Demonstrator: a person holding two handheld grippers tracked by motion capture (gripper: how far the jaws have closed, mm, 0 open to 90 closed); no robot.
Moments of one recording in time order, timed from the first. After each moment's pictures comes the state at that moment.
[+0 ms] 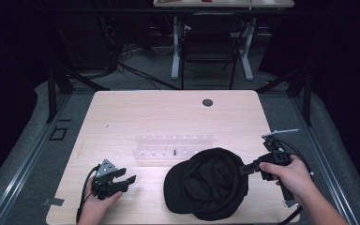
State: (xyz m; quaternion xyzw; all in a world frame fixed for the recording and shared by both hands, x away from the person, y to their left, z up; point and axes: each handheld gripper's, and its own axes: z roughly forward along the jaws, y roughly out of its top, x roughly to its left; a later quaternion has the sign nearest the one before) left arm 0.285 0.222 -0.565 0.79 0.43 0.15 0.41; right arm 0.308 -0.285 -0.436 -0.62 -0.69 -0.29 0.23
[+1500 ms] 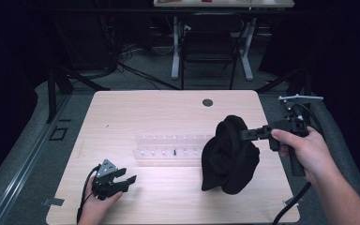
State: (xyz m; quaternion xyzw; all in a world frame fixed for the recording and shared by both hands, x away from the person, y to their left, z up) left arm 0.285 0.221 -0.565 0.79 0.43 0.15 0.41; right arm 0.314 -0.278 -0.324 -0.58 -0.65 -0.44 0.21
